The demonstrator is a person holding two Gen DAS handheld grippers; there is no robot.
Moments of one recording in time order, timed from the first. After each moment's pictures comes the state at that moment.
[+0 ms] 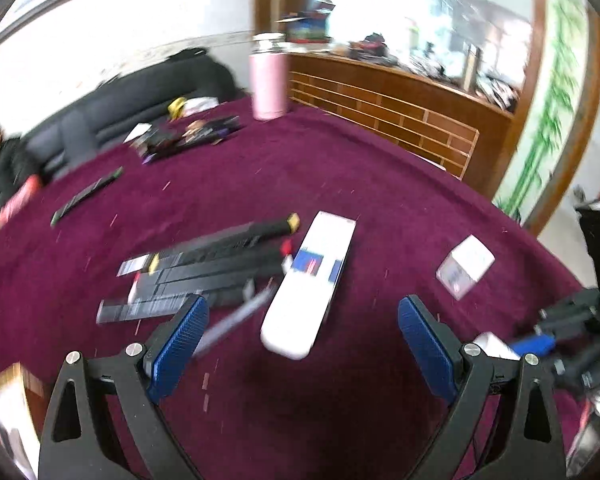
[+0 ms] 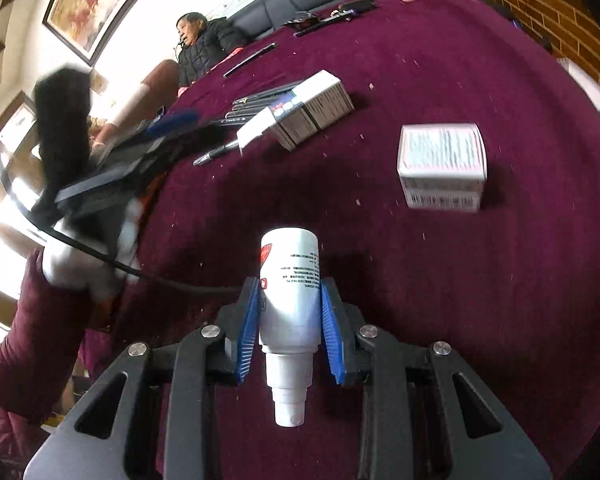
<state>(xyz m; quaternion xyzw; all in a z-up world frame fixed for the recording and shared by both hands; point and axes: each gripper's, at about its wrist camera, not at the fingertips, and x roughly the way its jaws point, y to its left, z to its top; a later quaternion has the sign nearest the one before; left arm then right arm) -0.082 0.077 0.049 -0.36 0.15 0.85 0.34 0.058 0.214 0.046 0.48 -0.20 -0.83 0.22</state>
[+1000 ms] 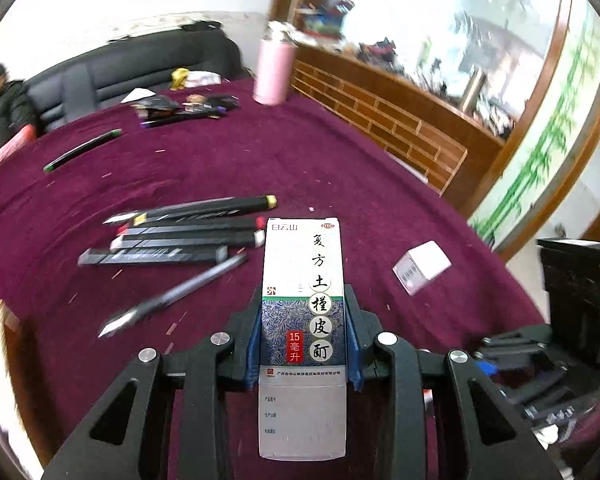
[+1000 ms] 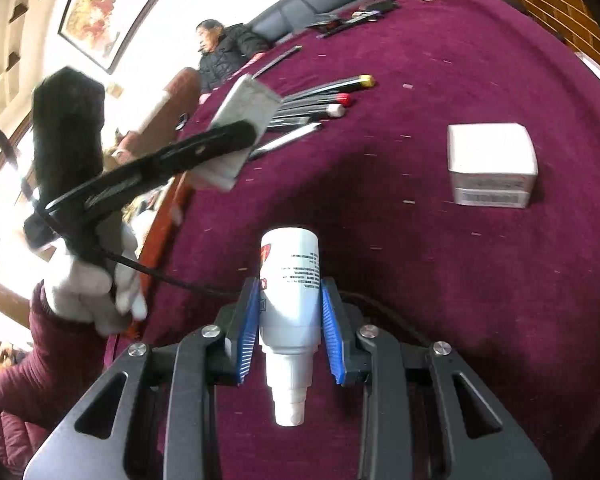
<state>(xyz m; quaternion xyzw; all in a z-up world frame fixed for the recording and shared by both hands) -0.048 0.030 0.069 -0.41 0.04 0.84 0.34 0.041 0.184 0.057 0.46 -0.21 -0.82 0.25</state>
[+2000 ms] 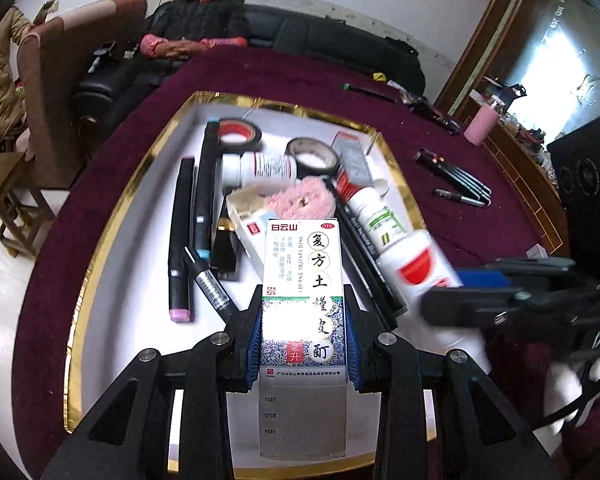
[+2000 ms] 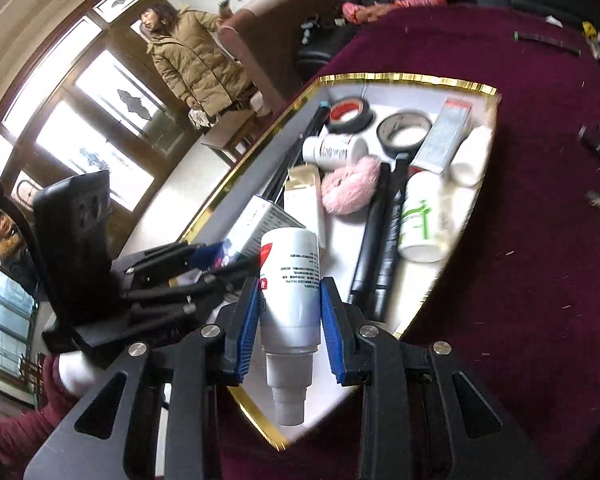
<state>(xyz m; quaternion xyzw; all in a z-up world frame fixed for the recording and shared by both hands) 0.047 -0.285 0.026 -0.45 -0.11 0.88 0.09 0.023 -0.144 0.075 0.51 -0.06 -0.74 0.43</state>
